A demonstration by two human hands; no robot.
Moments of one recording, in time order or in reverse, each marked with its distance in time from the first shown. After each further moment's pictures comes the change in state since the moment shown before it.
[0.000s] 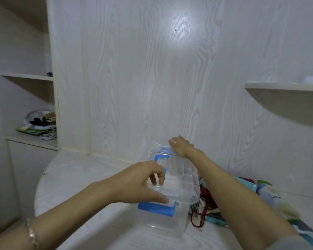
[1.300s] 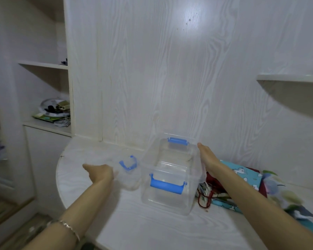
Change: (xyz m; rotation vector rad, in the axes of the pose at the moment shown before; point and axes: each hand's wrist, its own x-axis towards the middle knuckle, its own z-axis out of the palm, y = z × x) left_hand -0.011 -0.150 0.060 -1.163 1.133 -1.176; right_hand -0.074 0.038 0.033 0.905 0.062 0.296
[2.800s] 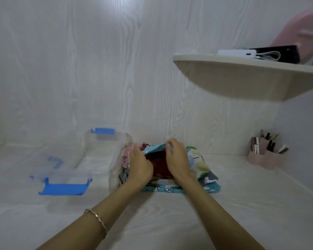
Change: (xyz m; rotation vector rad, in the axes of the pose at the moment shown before) left_hand -0.236 -0.110 0.185 0.619 -0.842 0.674; right_hand -0.045 0.089 -0.122 -0.465 0.577 -0.538
